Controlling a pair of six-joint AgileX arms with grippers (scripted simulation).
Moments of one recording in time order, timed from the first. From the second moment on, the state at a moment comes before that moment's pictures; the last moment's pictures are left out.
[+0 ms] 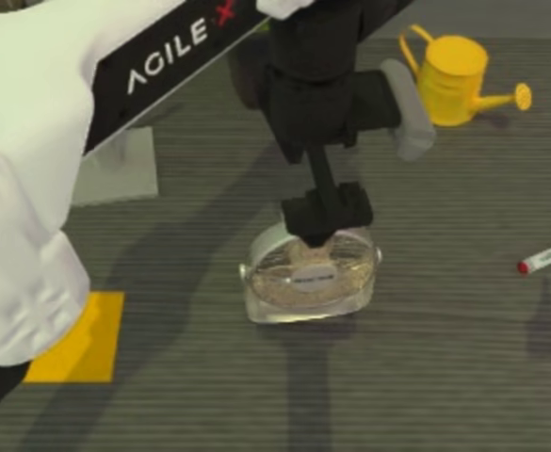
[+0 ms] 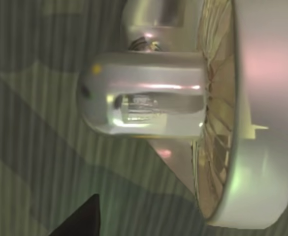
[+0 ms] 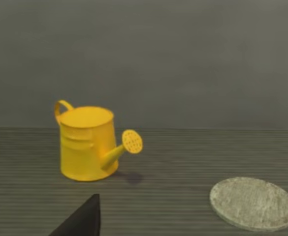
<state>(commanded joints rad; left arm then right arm) -0.77 2.27 2.33 -1.63 0.00 0.67 0.00 0.00 0.00 0.00 0.00 0.00</state>
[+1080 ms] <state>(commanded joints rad) -0.76 2.22 2.05 -1.40 0.00 0.67 0.00 0.00 0.00 0.00 0.00 0.00</state>
